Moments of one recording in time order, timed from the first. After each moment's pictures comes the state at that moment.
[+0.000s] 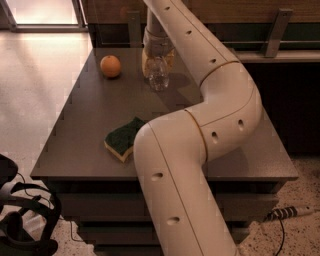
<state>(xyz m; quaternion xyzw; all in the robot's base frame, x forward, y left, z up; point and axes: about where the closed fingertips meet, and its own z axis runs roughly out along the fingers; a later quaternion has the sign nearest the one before) 0.790 -0.010 0.832 -0.14 0.98 0.04 0.10</state>
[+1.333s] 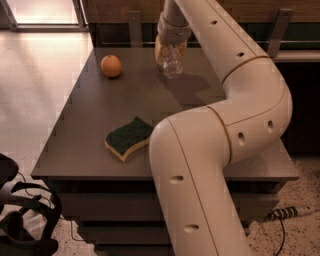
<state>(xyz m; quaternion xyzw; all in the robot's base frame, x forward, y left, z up) 0.800 -0.050 0.874 -0.13 0.97 0.06 0.17</state>
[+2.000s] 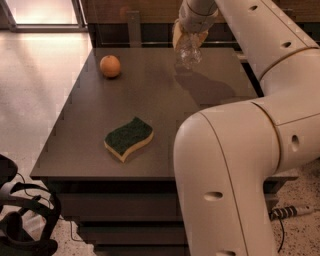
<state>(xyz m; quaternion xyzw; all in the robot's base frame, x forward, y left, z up) 0.790 -0.103 0.921 -0.12 0.96 0.06 0.23</state>
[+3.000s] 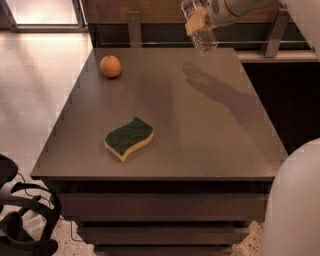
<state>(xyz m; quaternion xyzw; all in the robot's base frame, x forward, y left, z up) 0.770 -0.128 0.982 -0.22 0.88 0.13 0.41</state>
